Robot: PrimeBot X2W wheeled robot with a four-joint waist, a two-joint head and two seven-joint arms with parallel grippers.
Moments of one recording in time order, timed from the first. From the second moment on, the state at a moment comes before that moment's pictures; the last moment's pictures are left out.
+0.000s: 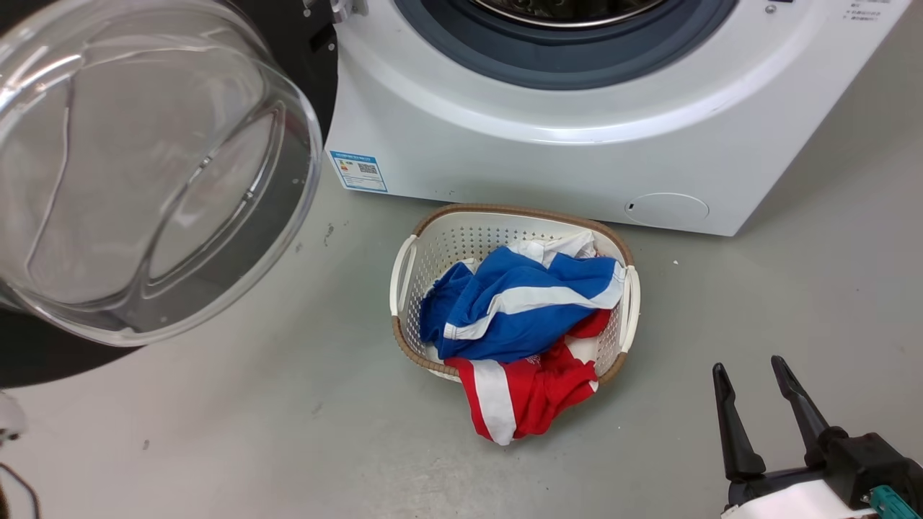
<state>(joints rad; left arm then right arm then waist) -0.17 0.46 0.28 0.28 -0.35 0.13 -0.26 0.09 -0.06 -0.01 0.06 0.07 0.13 -0.26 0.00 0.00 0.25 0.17</state>
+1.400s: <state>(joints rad) -0.08 0.21 0.26 0.02 -0.03 -0.04 -0.26 0.15 -0.05 -0.05 -0.04 0.08 0.13 -0.26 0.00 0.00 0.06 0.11</state>
